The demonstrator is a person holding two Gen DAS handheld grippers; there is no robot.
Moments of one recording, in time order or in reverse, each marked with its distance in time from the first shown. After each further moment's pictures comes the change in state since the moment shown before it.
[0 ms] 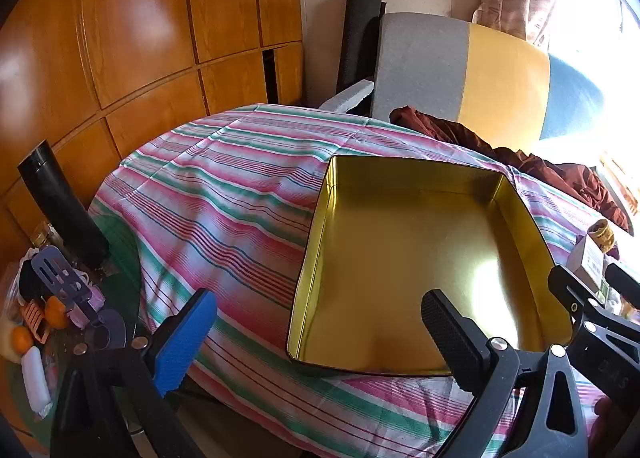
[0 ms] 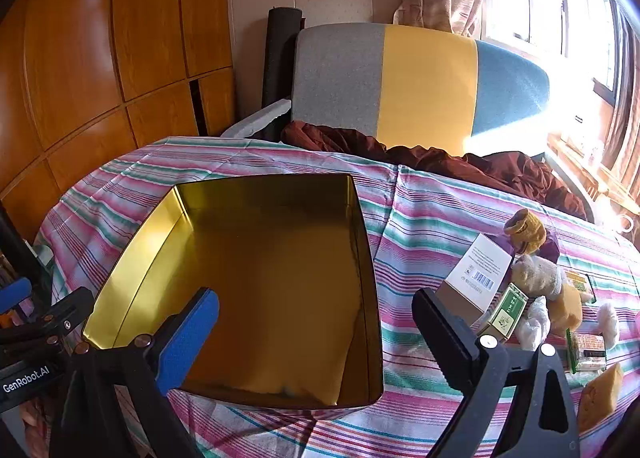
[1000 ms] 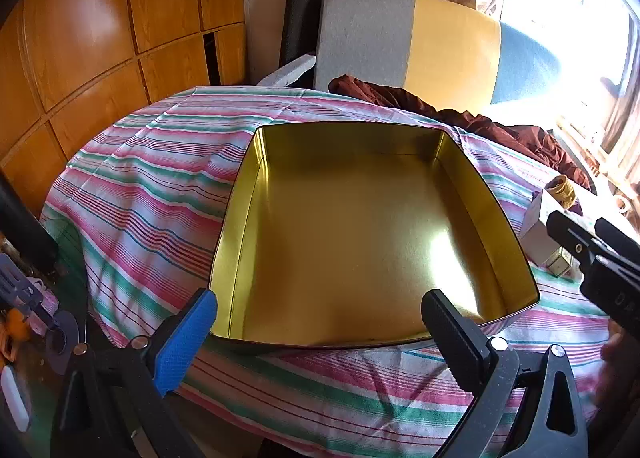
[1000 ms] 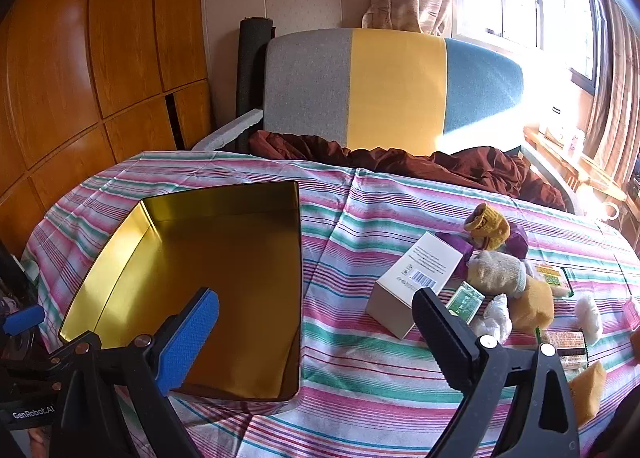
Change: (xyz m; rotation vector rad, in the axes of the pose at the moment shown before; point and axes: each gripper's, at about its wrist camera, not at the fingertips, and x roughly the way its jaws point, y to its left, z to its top) left arm 0.010 -0.039 -0.016 0.102 0.076 -0.154; right arm -0.014 -0.055 -0.001 0.053 -0.024 -0.049
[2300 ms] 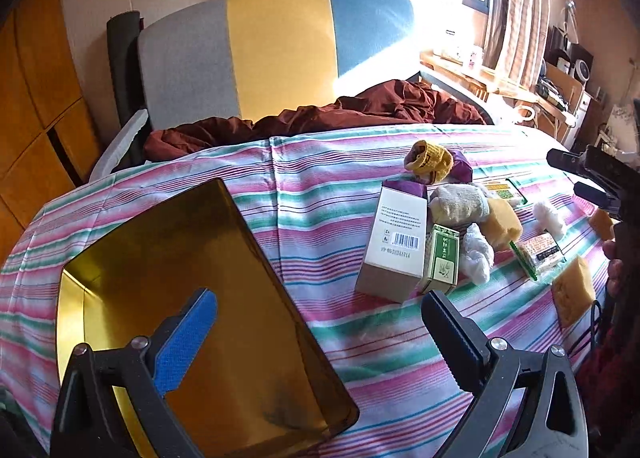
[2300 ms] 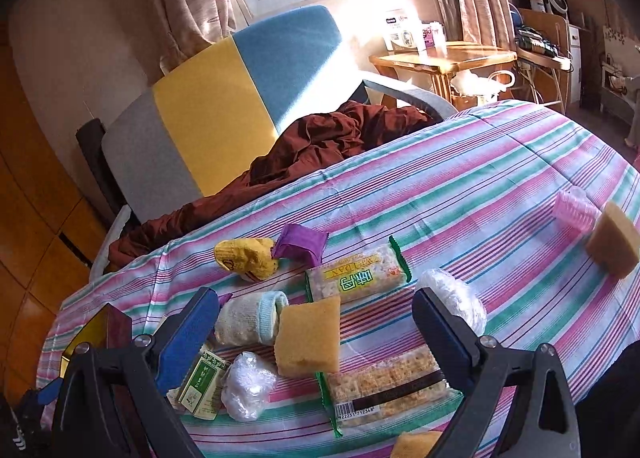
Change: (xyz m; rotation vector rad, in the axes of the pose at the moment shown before) left arm 0.033 -0.197 0.061 0.424 -0.002 -0.311; right arm -0.015 -0.283 -0.009 0.577 -0.012 -0.165
